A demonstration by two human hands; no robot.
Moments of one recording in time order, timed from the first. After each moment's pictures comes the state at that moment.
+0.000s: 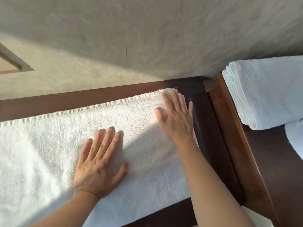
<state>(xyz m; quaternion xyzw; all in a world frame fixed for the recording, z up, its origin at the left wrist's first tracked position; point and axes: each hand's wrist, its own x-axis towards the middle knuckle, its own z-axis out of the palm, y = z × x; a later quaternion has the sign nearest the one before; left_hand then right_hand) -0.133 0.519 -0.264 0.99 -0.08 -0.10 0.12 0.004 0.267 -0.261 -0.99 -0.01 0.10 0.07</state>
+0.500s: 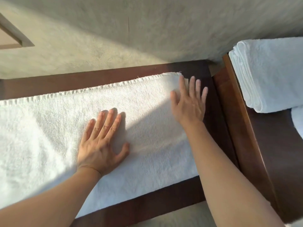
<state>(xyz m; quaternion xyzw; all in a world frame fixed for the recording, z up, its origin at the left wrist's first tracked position) -0.133 0.519 -0.269 0.99 -0.07 -0.09 0.10 0.000 0.248 -0.256 -0.99 0.06 0.07 0.04</state>
